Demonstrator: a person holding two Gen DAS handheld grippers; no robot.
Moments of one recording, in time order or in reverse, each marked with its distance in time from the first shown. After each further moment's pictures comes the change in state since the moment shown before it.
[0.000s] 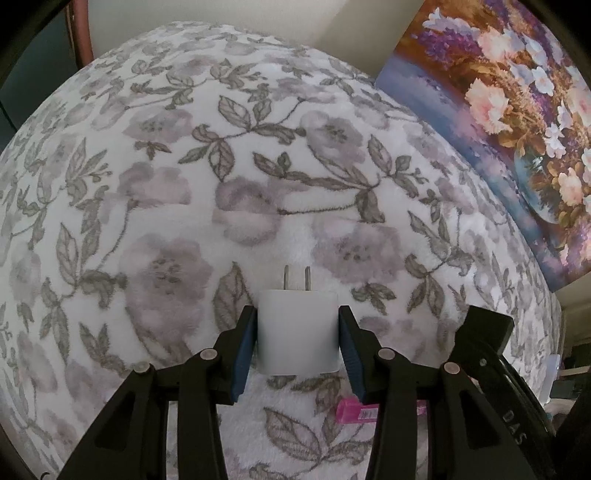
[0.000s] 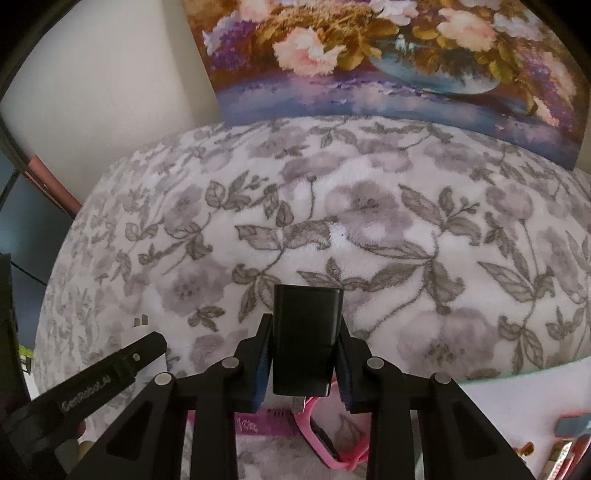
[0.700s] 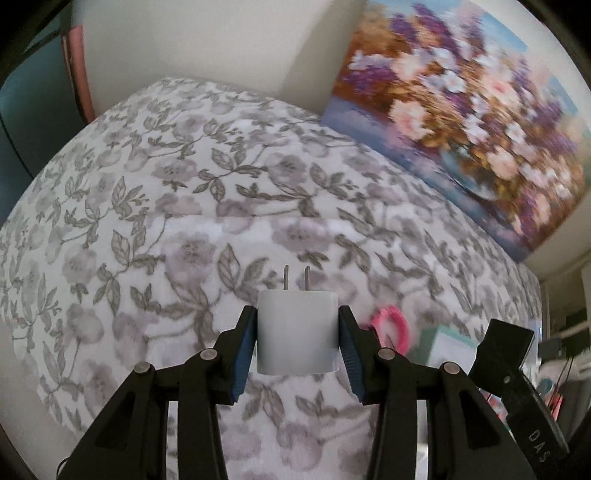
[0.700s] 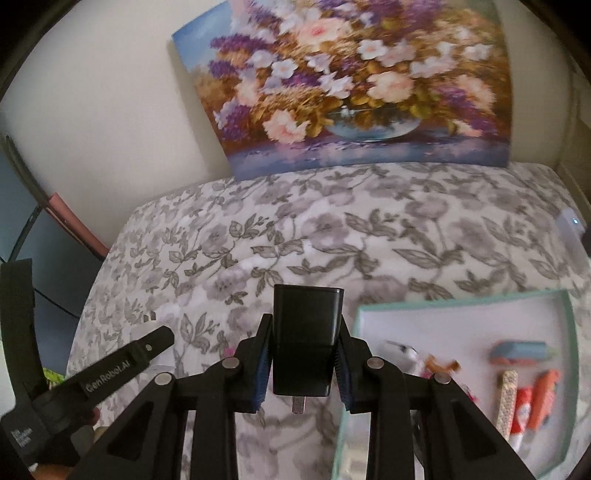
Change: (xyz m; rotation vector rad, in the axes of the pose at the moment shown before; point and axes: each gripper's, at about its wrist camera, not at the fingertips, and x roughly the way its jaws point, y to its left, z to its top) left arm -0.106 -0.037 -0.065 0.117 -0.133 -0.010; right arm -0.141 -0.026 -0.051 0.086 -0.144 0.030
